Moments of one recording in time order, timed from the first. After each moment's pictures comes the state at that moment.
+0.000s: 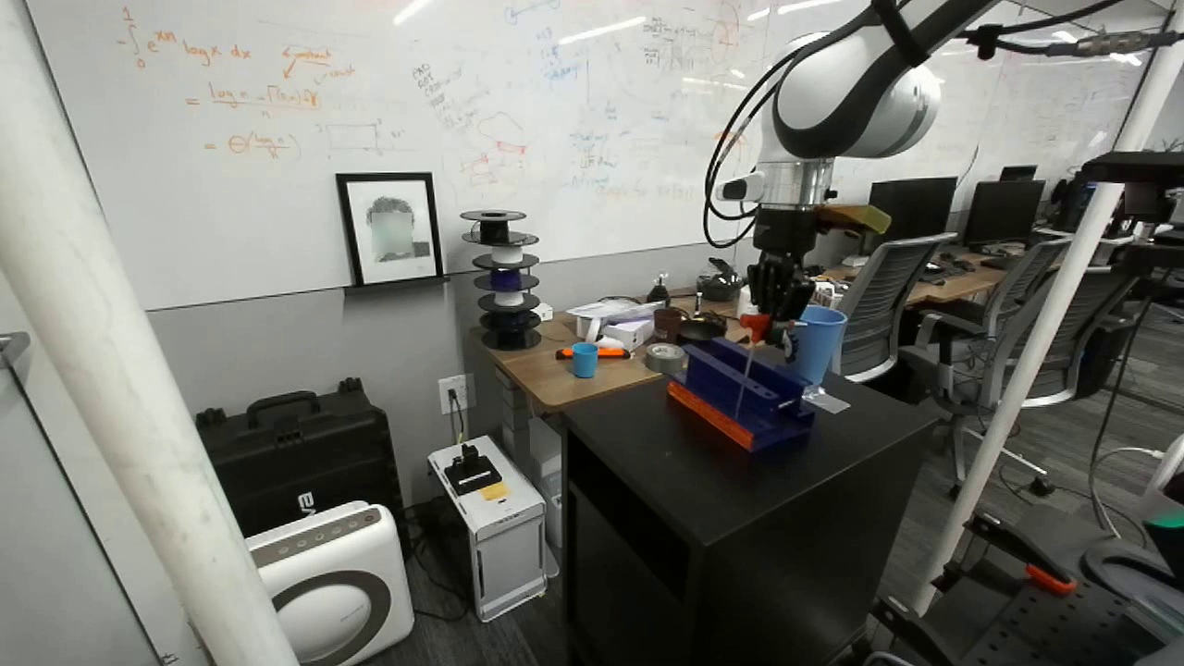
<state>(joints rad) 0.06 -0.03 0.01 -2.34 0.02 2.24 -1.12</state>
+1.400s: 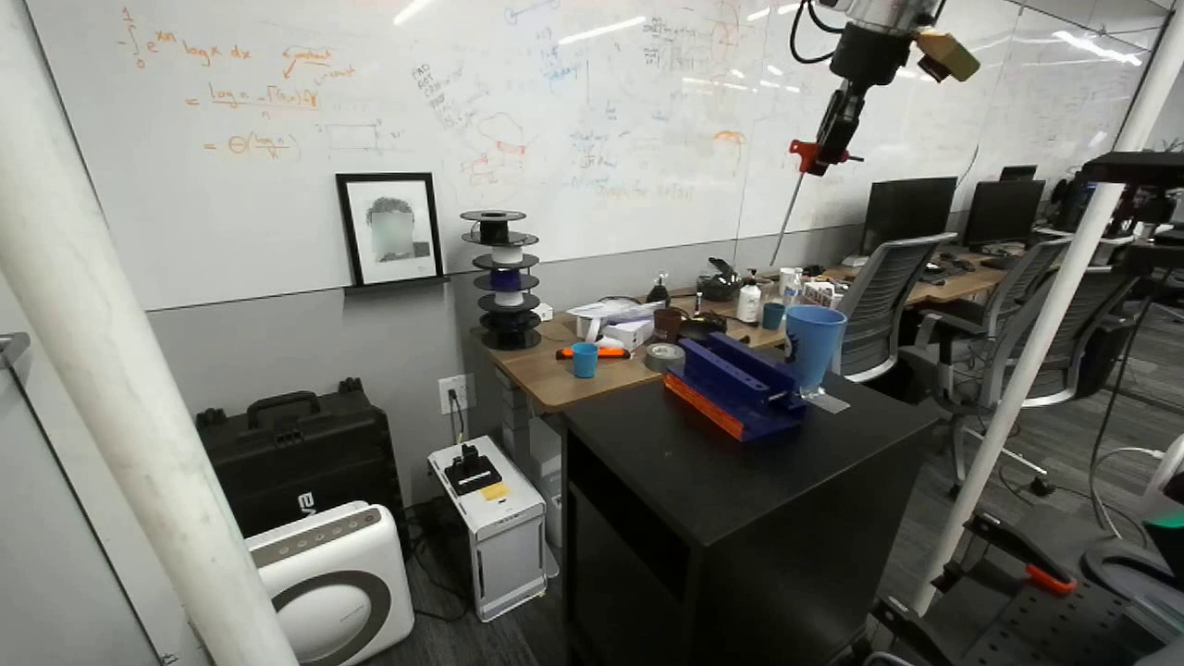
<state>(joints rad) -0.03 -0.36 -0.06 -2.26 -0.12 2.25 -0.74</state>
